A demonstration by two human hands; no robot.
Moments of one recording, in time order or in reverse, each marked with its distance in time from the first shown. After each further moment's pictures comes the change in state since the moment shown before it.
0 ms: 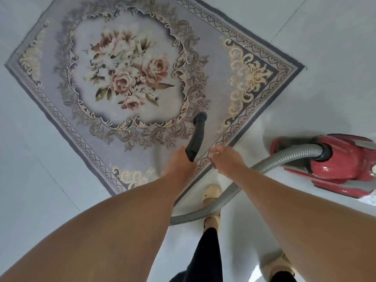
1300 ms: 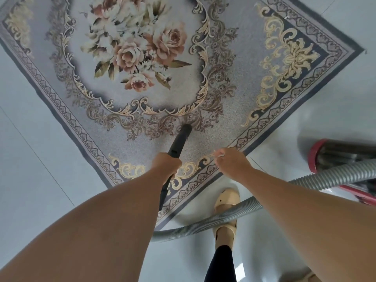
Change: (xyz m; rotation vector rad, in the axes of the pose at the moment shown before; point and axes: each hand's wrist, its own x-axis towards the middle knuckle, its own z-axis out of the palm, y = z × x) left_hand 0.112 -0.137 0.025 -0.415 -0.088 -0.423; right_hand 0.096 0.006 0.086 -0.241 -0.079 0.001
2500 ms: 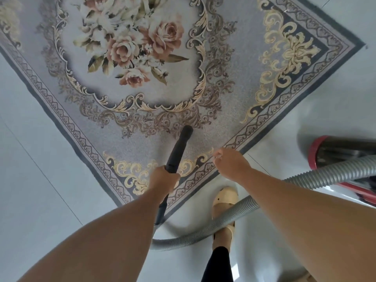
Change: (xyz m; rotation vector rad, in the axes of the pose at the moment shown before) left_hand -0.006 -0.050 0.030 -0.066 0.034 0.047; right_hand 0.009 0.011 0.012 -0.136 -0.032 -0.003
